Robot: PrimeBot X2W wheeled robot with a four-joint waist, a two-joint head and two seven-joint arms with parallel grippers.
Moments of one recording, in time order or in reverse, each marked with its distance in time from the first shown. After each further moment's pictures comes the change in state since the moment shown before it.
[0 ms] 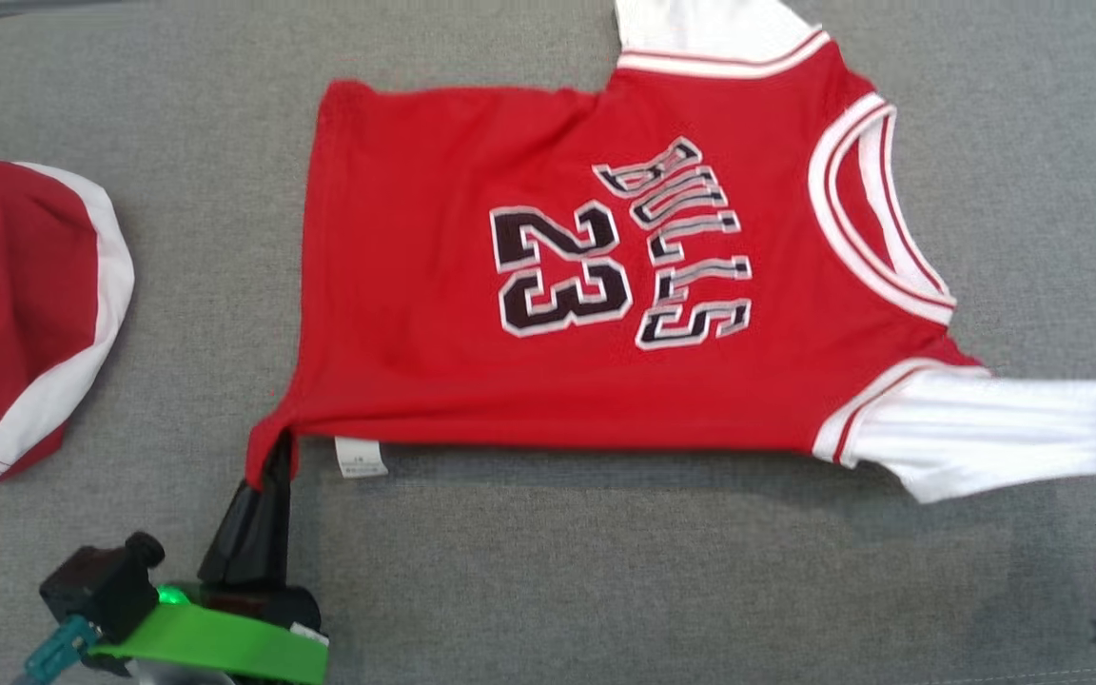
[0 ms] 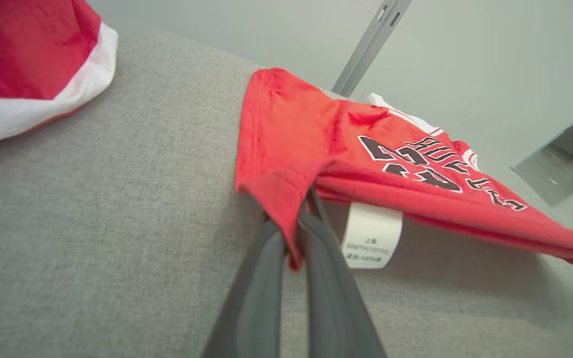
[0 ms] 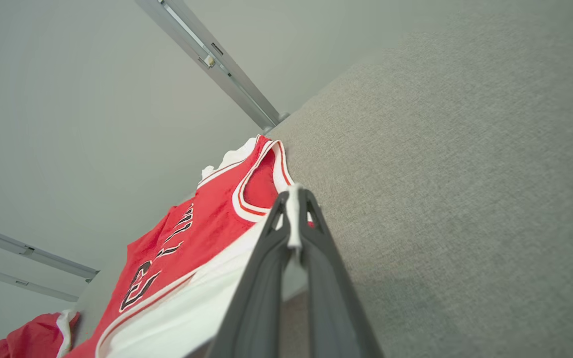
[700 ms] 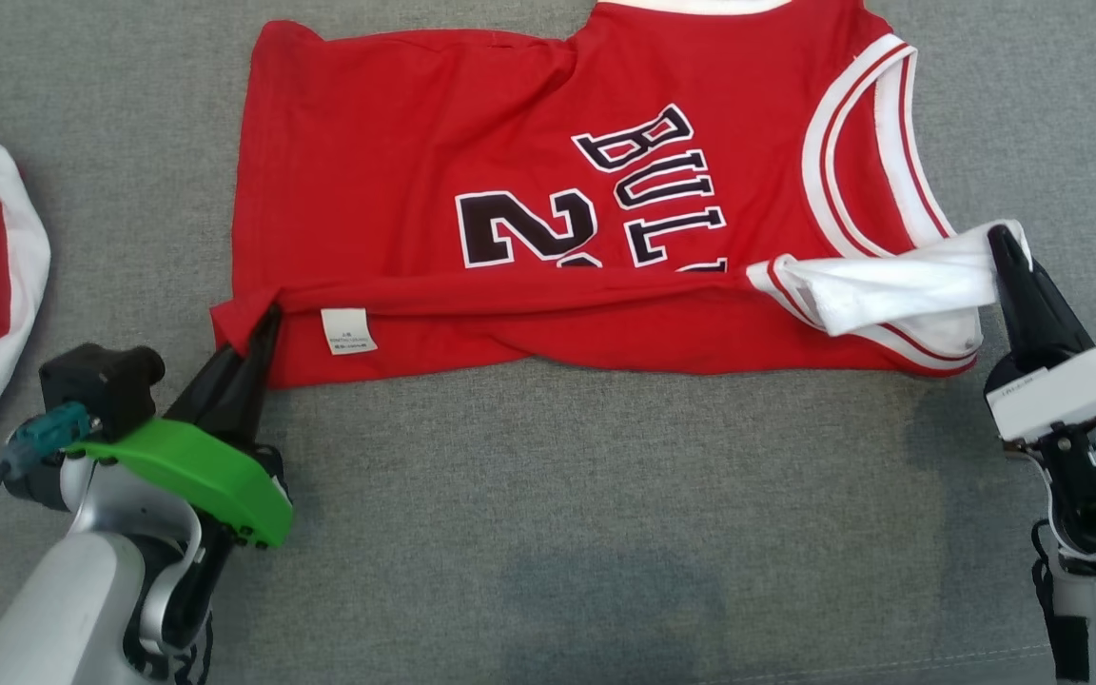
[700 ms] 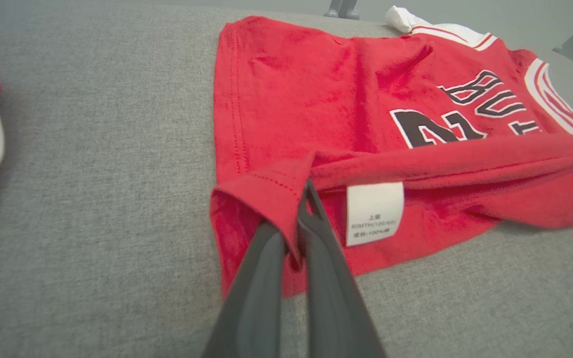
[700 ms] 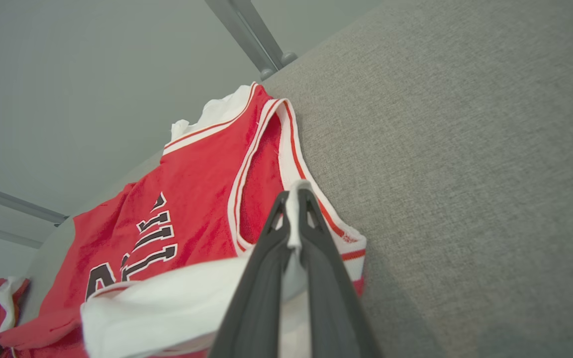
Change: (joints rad) left arm -0.251 0.137 -0.058 -0.043 0.075 0.050 0.344; right arm -0.382 -0.022 0.120 0.235 -0.171 -0.001 0.138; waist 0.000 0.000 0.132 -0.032
